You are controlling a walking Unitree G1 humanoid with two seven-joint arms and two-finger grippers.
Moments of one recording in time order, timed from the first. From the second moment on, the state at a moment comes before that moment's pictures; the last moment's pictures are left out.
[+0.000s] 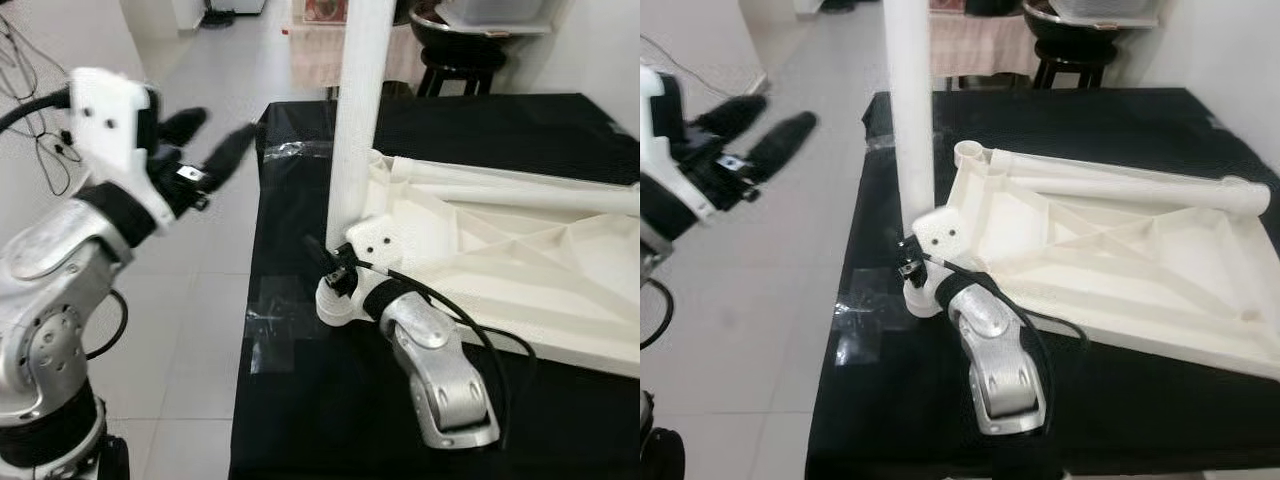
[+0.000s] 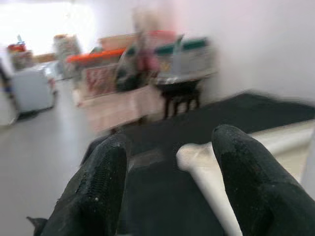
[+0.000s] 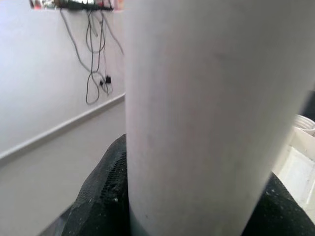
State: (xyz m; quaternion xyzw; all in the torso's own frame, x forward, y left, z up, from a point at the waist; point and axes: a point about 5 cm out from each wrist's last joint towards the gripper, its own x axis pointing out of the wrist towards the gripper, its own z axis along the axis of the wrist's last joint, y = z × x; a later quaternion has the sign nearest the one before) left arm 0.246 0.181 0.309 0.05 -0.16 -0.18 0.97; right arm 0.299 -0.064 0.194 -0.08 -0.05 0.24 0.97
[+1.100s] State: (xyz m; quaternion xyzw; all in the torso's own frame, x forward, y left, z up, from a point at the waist) left arm 0.206 0.149 0.153 0.13 0.01 -0.30 0.94; right arm 0.356 -0.059 0.209 -0.08 -0.01 0.56 0.82
